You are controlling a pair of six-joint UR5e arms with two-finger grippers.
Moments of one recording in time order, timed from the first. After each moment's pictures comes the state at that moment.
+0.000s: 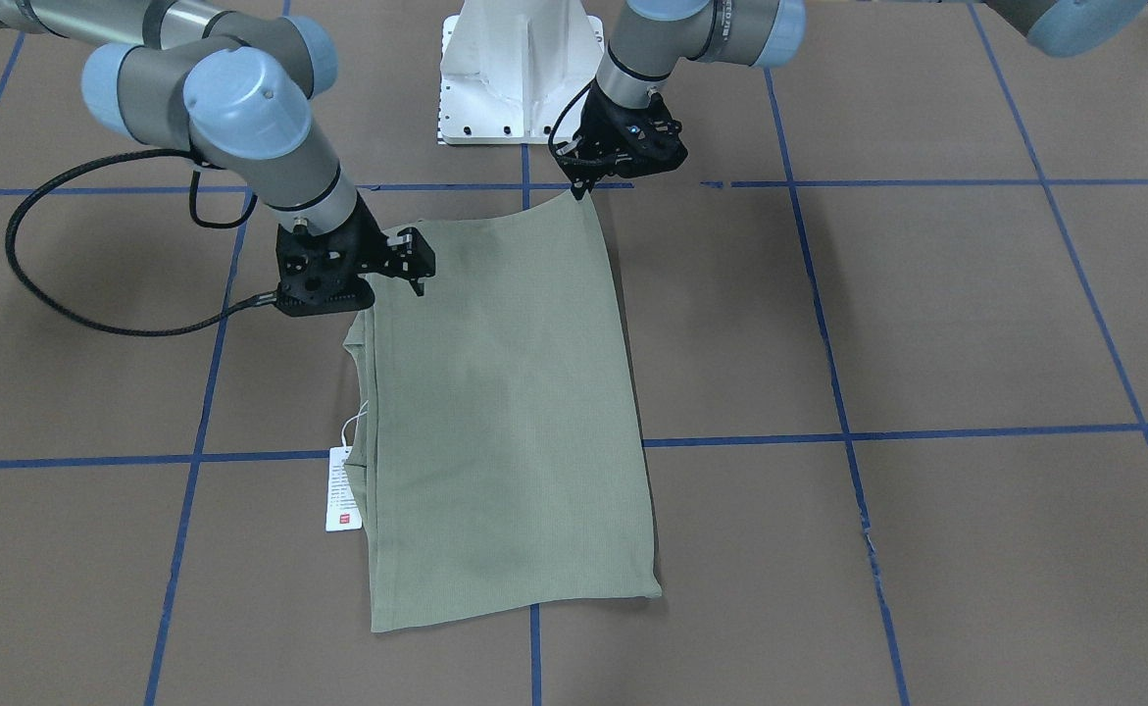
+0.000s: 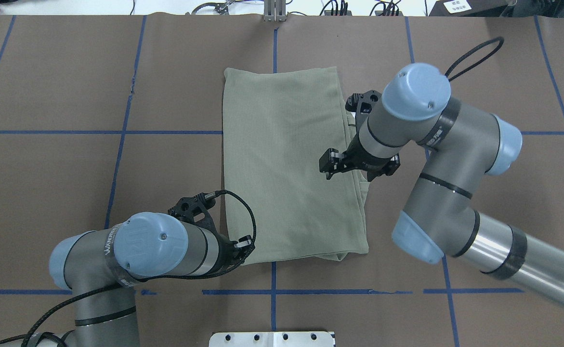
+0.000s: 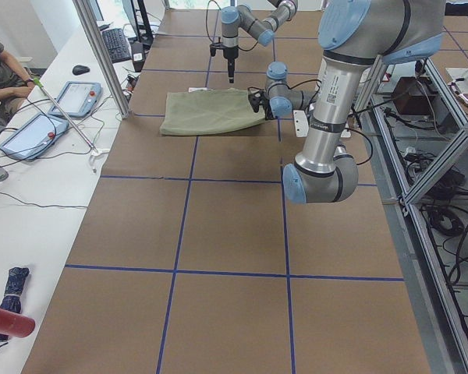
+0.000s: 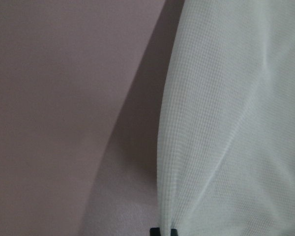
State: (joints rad) left arm -0.28 -2.03 -1.92 -1.82 -1.75 -1.83; right arm 0.61 -1.07 1.81 -1.53 2.05 1.23
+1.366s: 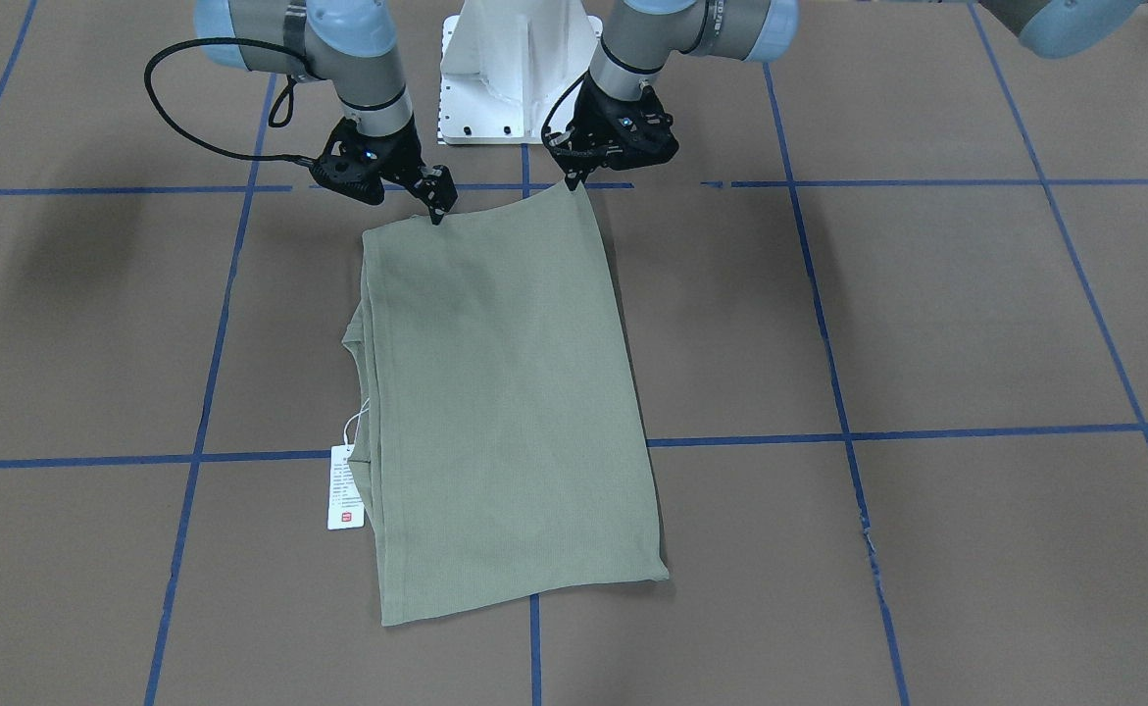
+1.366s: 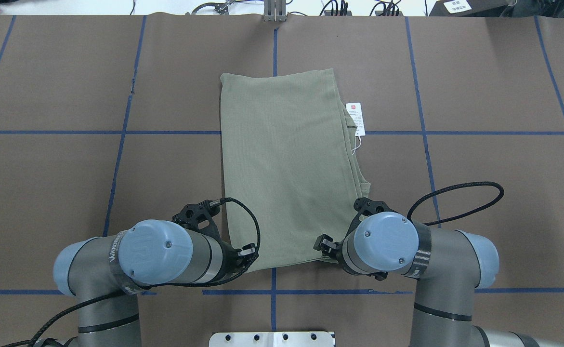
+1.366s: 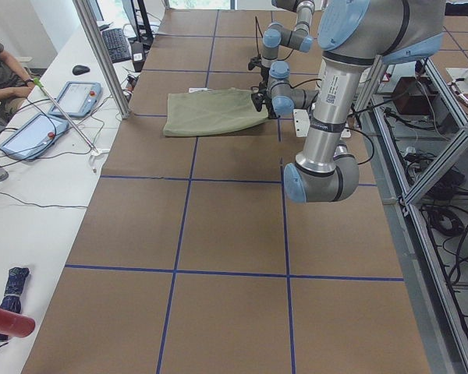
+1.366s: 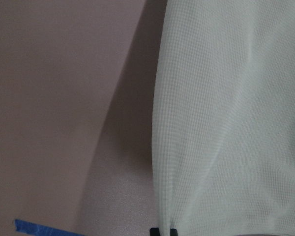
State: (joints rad) left arm -0.25 -2.03 -1.91 -1.82 -1.75 -1.82; right arm 0.28 -1.20 1.93 -1.53 1.74 1.84
